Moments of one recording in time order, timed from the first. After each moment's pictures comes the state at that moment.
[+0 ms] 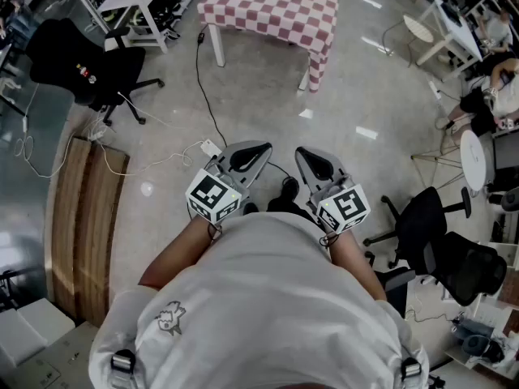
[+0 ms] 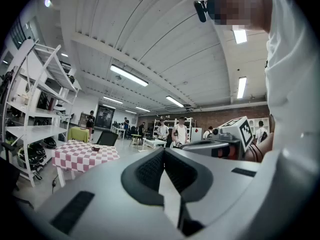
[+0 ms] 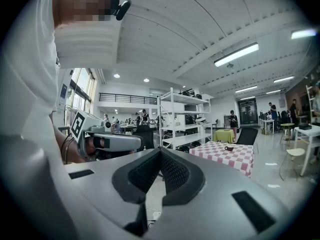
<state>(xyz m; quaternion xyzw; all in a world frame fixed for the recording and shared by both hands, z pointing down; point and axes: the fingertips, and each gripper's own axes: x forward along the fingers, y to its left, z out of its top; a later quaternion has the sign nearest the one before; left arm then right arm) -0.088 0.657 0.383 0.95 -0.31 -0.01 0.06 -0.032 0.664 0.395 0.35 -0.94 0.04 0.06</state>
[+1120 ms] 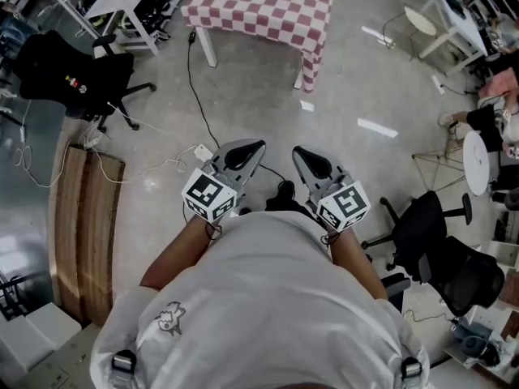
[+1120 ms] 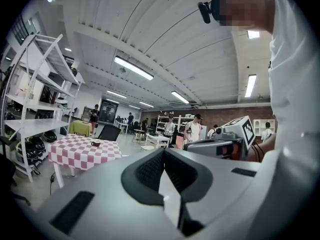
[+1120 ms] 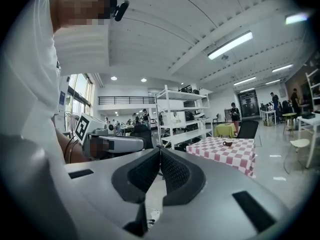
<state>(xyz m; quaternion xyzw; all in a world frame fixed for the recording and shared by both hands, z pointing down) -0.017 0.562 0.409 0.94 -0.32 0.01 0.08 0.047 0.577 0.416 0.33 -0.94 0.07 0.05</state>
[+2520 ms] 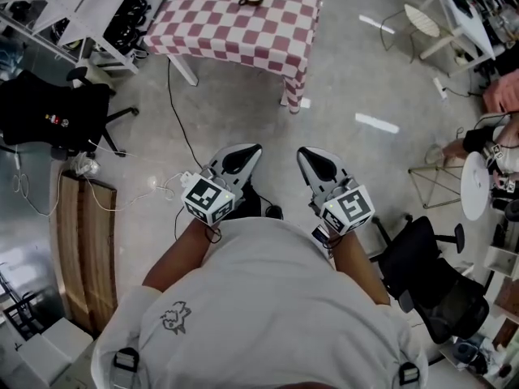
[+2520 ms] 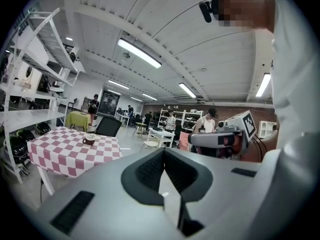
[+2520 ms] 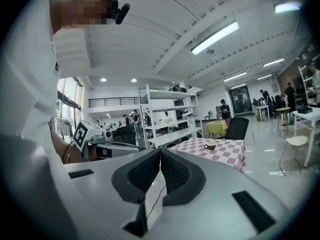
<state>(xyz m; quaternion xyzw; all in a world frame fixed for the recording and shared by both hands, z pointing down) 0.073 0.290 0.443 0.94 -0.32 0.03 0.13 0.153 0.303 0.428 0.36 -0.93 0.10 0.05</state>
